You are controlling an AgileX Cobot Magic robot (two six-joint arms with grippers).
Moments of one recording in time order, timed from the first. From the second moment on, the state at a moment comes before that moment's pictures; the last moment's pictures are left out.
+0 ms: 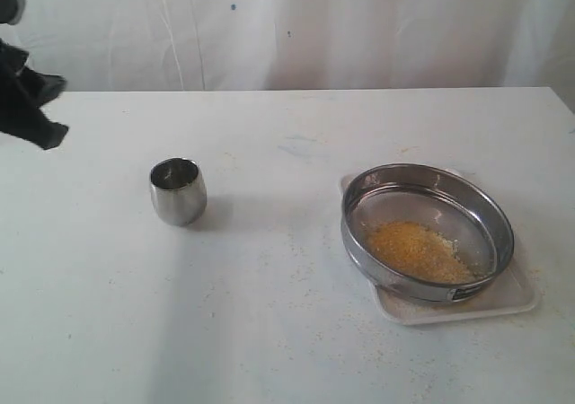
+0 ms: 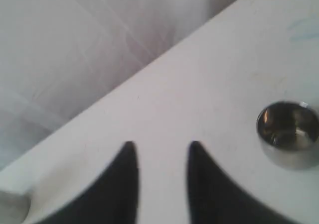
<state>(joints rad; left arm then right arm) -0.14 1.17 -0.81 0.47 0.17 0.02 -0.10 0.00 0.00 -0.27 0.32 0.20</state>
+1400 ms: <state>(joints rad) 0.25 0.27 -0.21 0.50 0.09 -0.56 -0.10 0.00 0.00 -0.27 0.32 0.20</state>
